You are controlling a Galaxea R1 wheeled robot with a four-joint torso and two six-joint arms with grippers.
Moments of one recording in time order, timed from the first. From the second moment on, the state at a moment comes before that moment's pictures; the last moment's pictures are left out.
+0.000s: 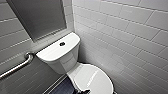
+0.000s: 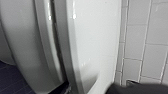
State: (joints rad) left arm 0.82 2.79 -1.96 0.10 -0.34 -0.82; right arm -1.53 2.45 -1.81 -0.25 0.37 0.52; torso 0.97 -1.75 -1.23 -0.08
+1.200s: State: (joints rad) left arm 0.84 2.81 -1.96 0.11 -0.39 -0.91; right arm -1.53 2.47 -1.82 -0.25 0.41 0.53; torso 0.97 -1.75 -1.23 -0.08
